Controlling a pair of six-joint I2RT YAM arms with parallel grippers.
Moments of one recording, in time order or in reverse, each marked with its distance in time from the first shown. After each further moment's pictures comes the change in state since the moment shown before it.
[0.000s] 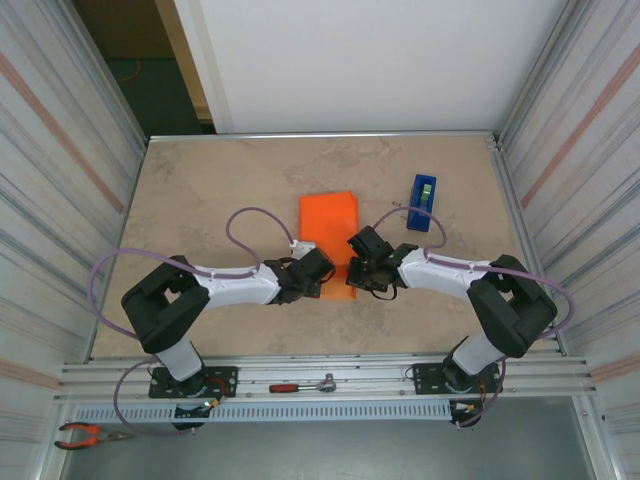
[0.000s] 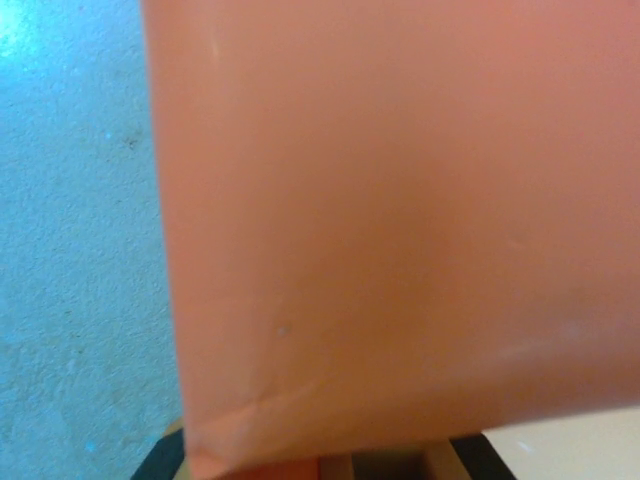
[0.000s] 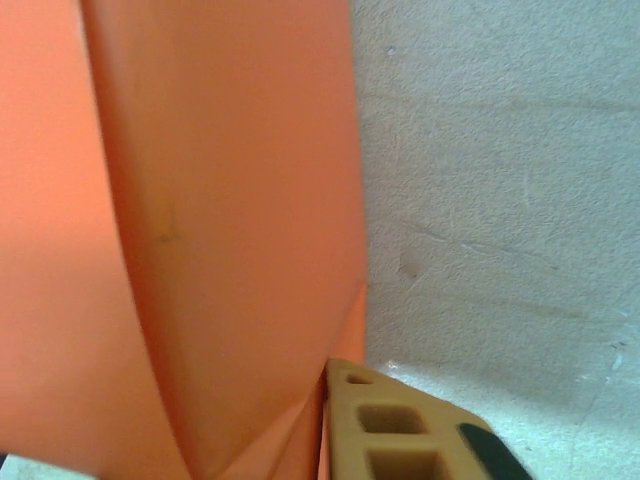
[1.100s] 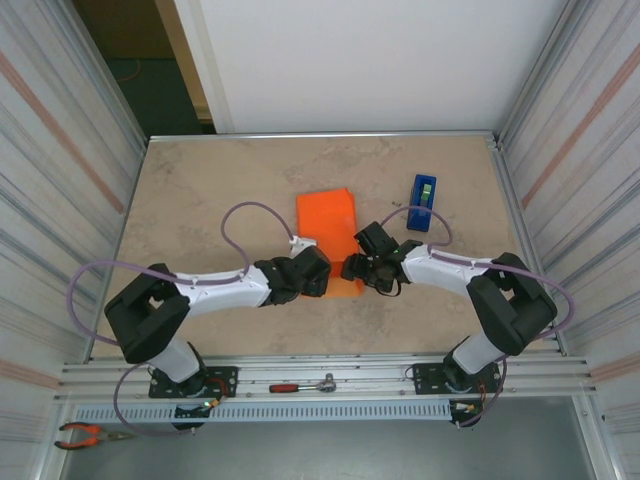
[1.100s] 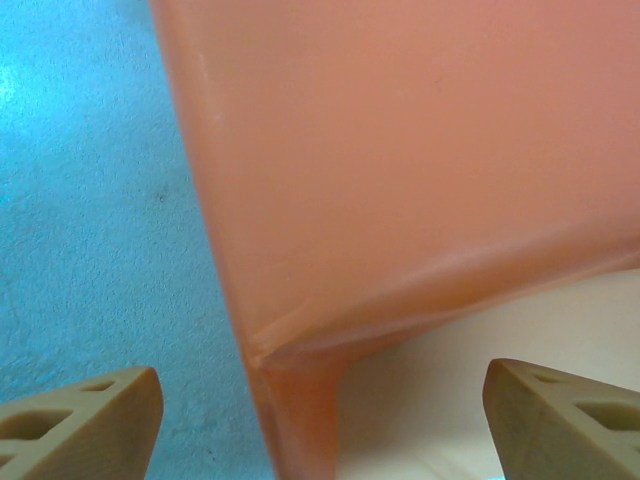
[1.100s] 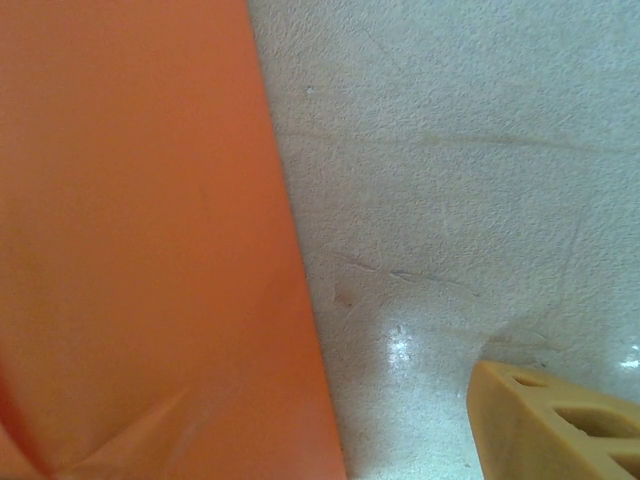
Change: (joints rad) left arm -0.006 -0.089 -0.020 0.002 -0.021 0.118; right arm -0.061 0.011 0.003 -0.022 -0.021 -0.010
